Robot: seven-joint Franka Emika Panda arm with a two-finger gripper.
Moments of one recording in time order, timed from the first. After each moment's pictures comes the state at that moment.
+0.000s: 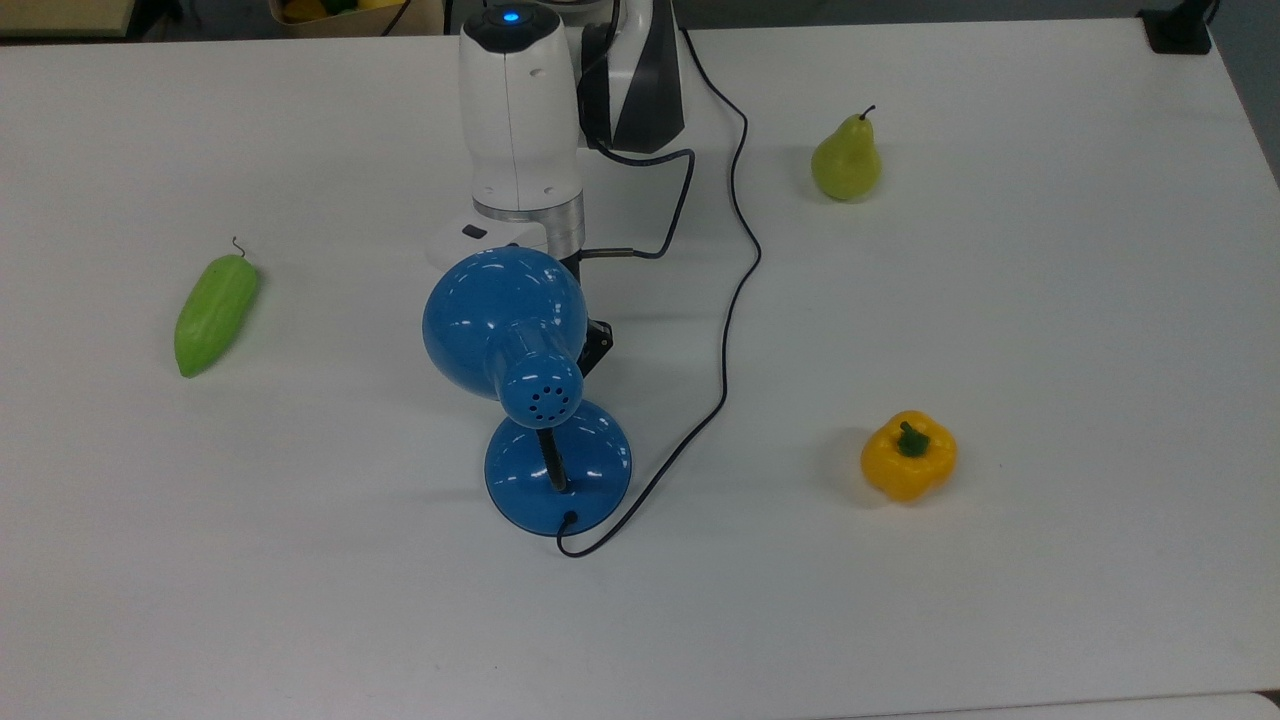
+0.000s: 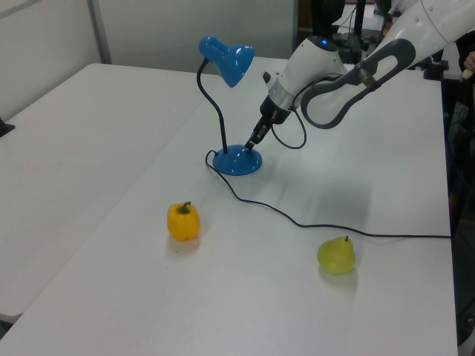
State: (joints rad) arm 0.12 0.48 -0.03 -1.84 0.08 2.88 -0.13
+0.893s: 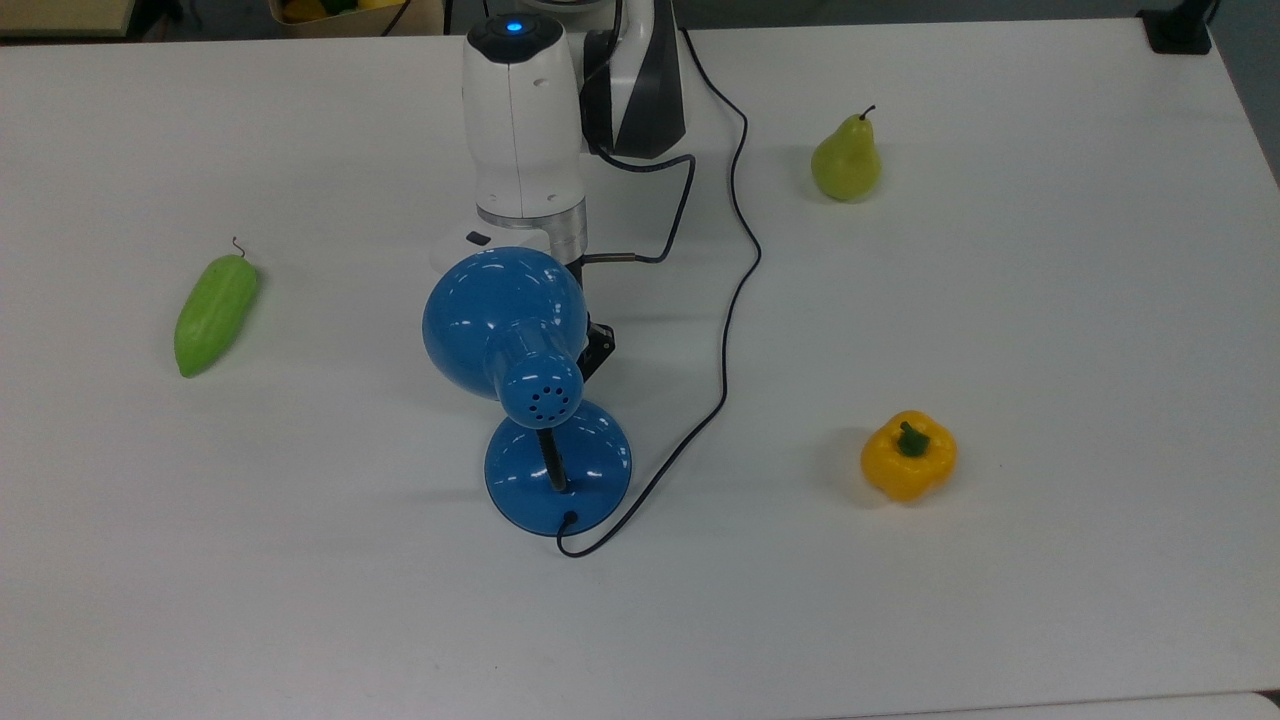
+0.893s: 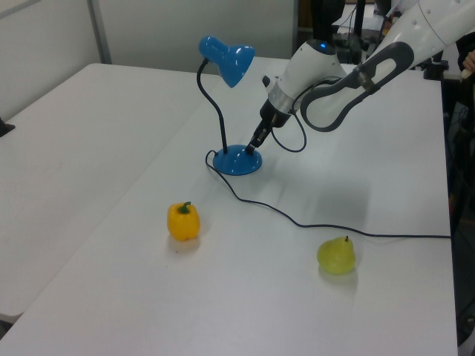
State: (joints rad) arm 0.12 0.50 -0.03 -1.84 0.08 2.88 -0.13
